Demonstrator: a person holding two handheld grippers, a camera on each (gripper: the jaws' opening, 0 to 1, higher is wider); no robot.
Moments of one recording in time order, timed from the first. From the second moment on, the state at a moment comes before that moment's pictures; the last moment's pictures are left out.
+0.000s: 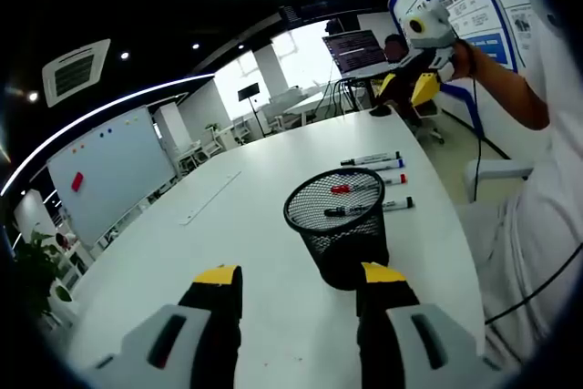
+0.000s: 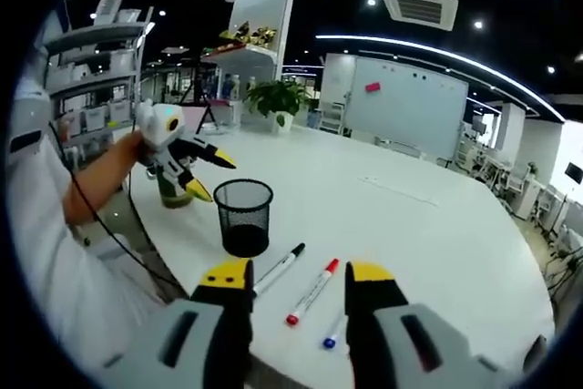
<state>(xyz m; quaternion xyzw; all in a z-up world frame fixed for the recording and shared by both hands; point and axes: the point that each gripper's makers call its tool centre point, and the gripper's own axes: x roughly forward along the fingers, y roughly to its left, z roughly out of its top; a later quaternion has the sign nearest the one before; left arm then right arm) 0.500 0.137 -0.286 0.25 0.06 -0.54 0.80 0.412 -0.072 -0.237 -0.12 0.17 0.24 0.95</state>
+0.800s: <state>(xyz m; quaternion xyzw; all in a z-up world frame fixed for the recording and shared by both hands) 0.498 0.136 -0.285 0.25 0.06 -0.54 0.80 0.400 -0.070 -0.248 -0.11 0.20 0.25 0.94</state>
